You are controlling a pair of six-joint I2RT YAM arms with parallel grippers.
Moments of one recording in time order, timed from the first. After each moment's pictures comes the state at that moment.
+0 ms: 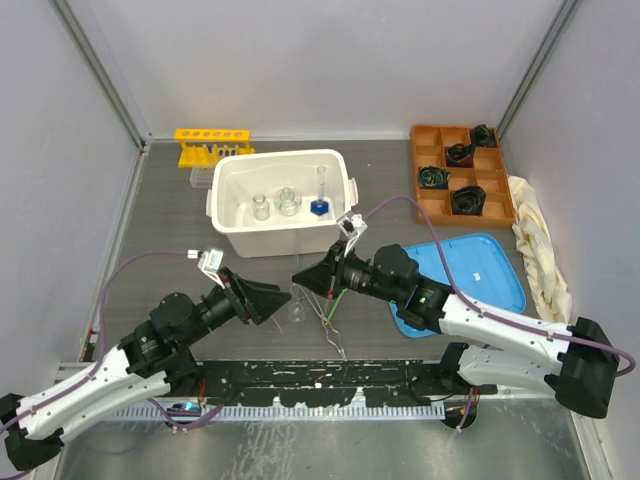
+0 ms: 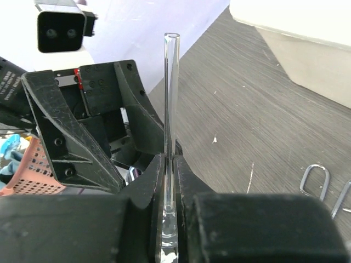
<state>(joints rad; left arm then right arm) -0.99 0.36 0.34 0.03 -0.05 -0.84 0.99 1.03 0.63 0.35 -0.19 0.69</state>
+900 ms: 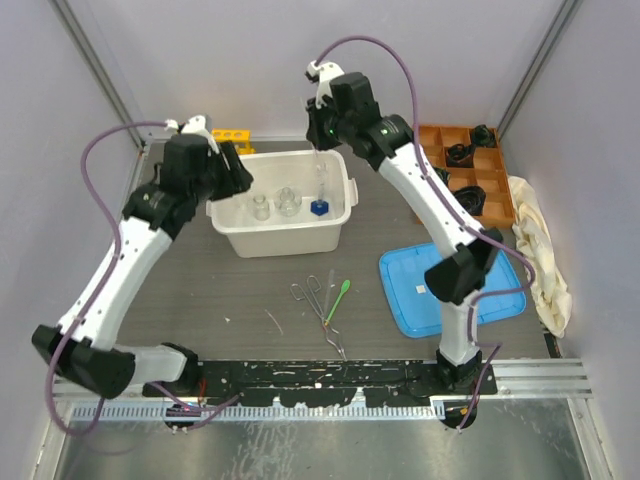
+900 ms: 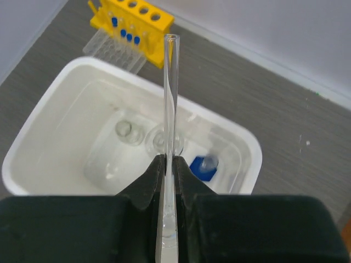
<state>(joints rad) -0.46 1.21 1.37 -0.65 -0.15 -0.51 0.62 1.87 2.11 -0.68 -0.03 0.10</state>
